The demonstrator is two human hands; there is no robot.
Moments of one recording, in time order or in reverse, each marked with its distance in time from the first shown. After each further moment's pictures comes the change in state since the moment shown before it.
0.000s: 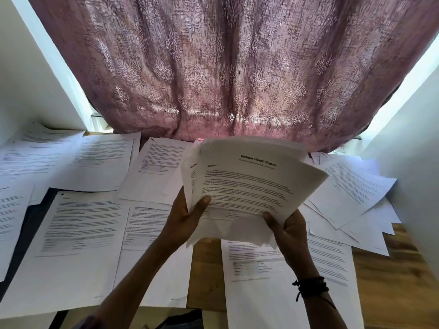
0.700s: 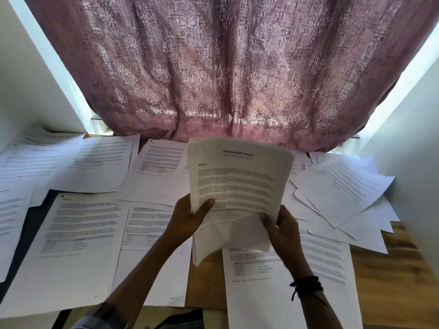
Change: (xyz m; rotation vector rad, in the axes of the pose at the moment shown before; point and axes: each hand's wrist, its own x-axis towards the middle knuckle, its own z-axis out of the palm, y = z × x) left_hand 0.008 -0.019 0.005 0.129 -0.019 -0.055; right_hand 0.000 0.009 0.001 -0.116 -0.023 0.079
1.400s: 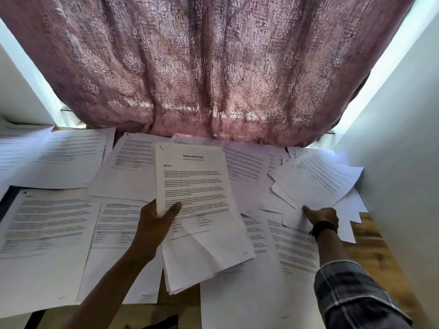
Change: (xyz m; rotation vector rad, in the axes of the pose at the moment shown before) left_hand -0.021 -0.017 0.010 -0.101 0.206 -0.167; right_hand 0.079 0.072 -0.160 -0.555 0.528 0.768
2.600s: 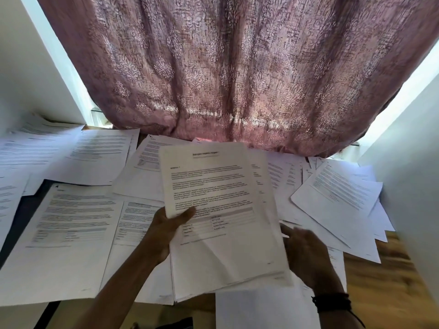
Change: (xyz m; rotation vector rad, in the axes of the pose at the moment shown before) left_hand -0.007 0.017 -0.027 -0.374 -0.183 -0.147; right_hand -0.158 -0.005 -0.006 0.734 -1.209 -0.198
